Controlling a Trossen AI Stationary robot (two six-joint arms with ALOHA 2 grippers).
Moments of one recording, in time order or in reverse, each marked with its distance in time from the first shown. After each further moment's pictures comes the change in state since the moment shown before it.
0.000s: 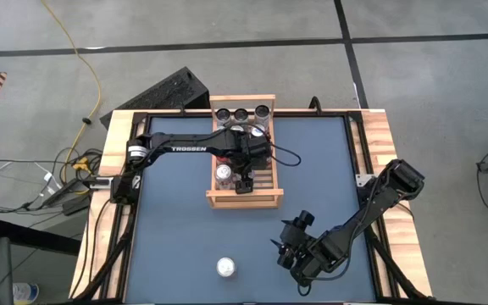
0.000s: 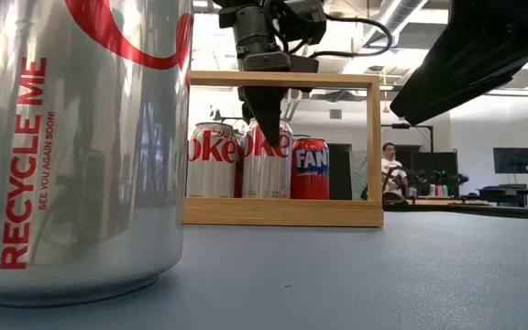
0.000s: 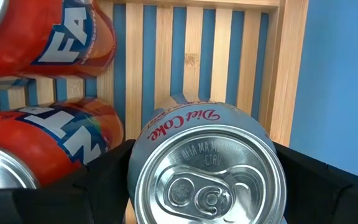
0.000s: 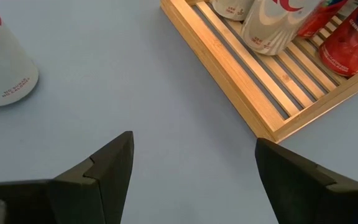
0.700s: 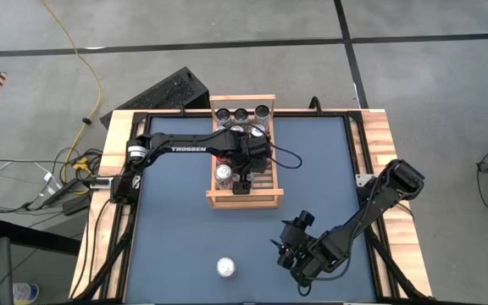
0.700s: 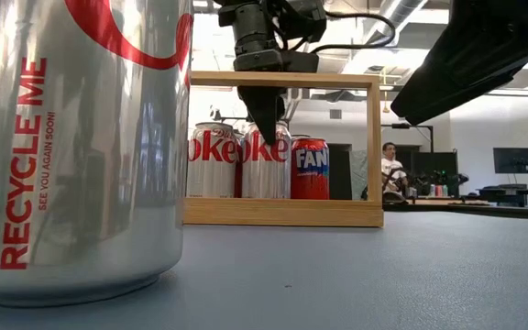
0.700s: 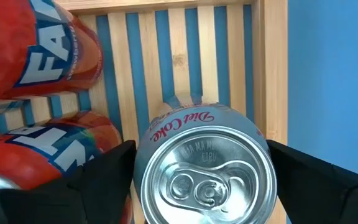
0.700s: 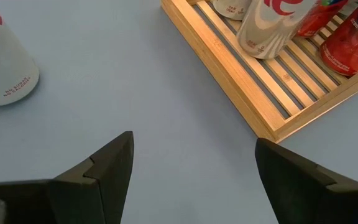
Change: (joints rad) left arm -0.002 0.000 -0.001 -0.002 0.021 0.122; right arm 0.004 0.000 0.000 0.001 -0.003 0.001
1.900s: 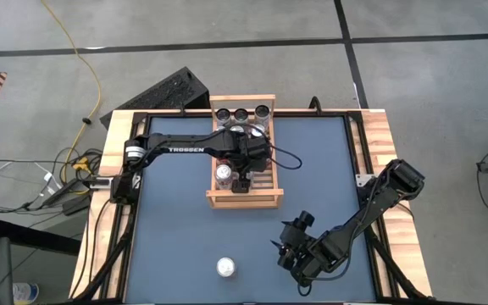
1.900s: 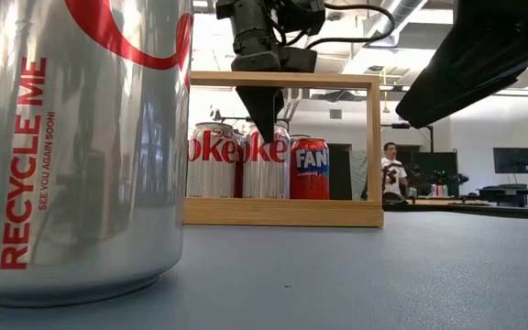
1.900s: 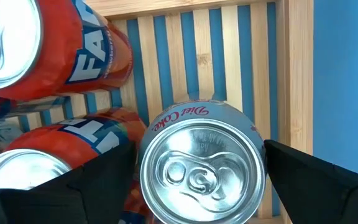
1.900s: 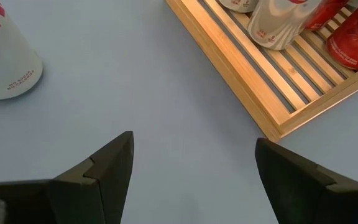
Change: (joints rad) left arm -0.008 -0.018 0.001 0.000 -0.121 0.033; right arm 0.000 0.000 0.000 0.000 -0.026 0.002
